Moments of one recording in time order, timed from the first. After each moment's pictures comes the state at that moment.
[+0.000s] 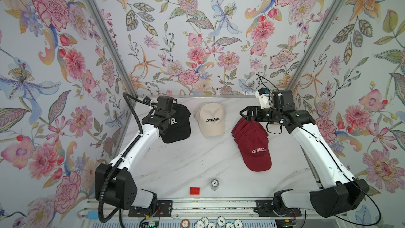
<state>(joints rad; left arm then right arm) -0.30 1.45 1.25 -0.50 -0.46 -0.98 0.26 1.34 1.43 -0.80 -0.36 0.22</state>
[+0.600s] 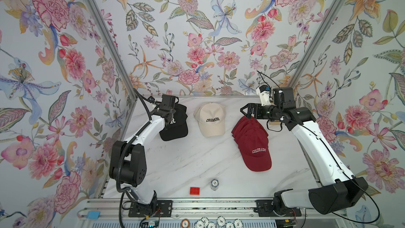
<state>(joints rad) -0.23 1.68 1.33 -0.43 -0.48 -0.91 0.25 1.39 1.50 -0.82 -0.34 0.23</state>
